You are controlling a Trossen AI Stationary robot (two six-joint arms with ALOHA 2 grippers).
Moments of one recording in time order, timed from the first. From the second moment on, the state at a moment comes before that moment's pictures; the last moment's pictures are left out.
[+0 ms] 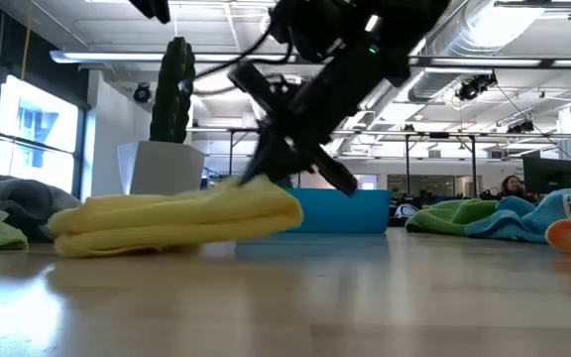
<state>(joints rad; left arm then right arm) -0.10 1.35 1.51 -1.35 -0.37 0.09 0.07 1.97 1.23 -0.02 0.09 1.11</state>
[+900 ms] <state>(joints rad) -0.10 1.11 1.52 -1.35 -0.79 -0.04 -0.46 1.97 1.72 -0.72 0.14 0.62</state>
